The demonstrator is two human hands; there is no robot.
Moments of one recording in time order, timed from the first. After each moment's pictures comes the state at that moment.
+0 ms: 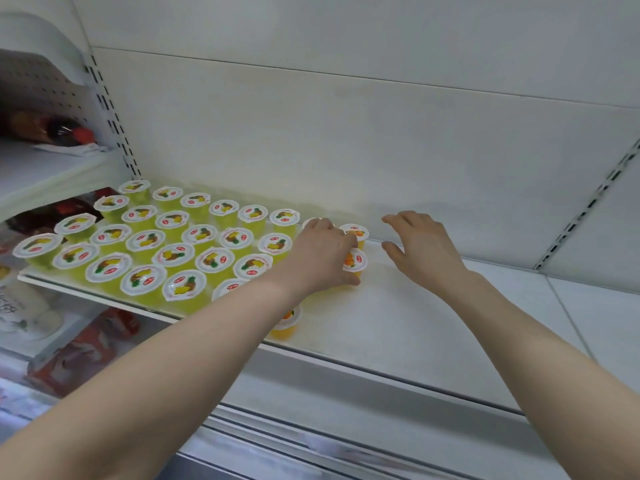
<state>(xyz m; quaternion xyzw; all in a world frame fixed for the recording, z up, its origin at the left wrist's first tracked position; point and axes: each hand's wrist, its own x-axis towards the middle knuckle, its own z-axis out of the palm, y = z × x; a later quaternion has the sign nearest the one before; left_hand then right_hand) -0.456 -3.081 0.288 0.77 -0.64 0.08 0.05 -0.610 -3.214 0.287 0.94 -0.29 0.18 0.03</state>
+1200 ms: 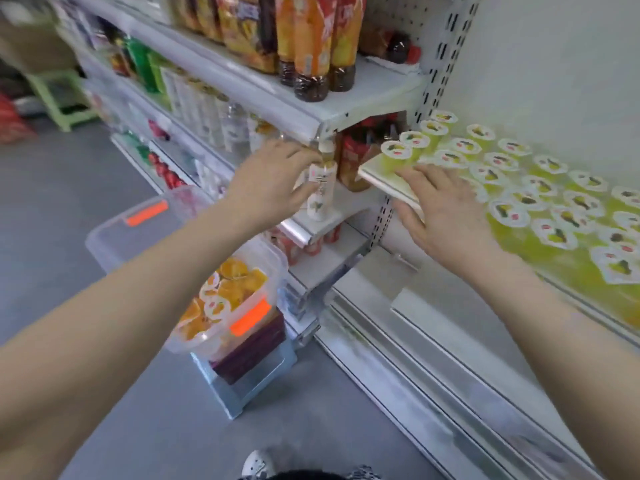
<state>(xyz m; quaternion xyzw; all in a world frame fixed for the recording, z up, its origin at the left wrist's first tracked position) -0.209 -2.589 0.276 0.87 -0.43 0.20 0.15 -0.341 -2.831 0.272 0.97 0.01 0.24 -0.01</state>
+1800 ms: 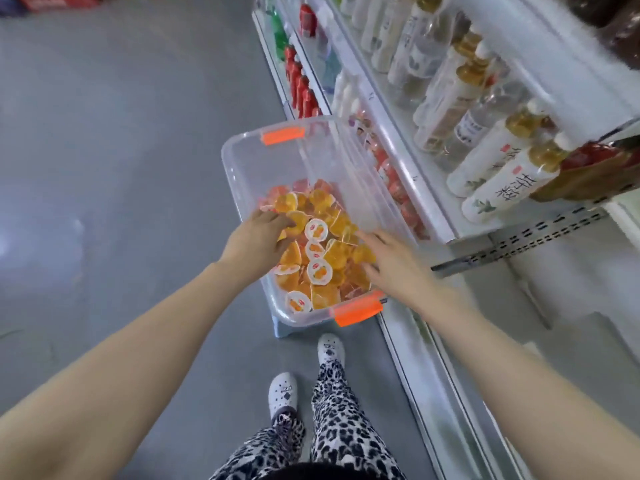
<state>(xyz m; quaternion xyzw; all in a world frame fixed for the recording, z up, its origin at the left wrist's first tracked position) -0.195 -2.369 0.085 0.98 -0.08 -0.05 0.15 -0.191 -2.628 0.096 0.96 0.22 -0.12 -0.13</state>
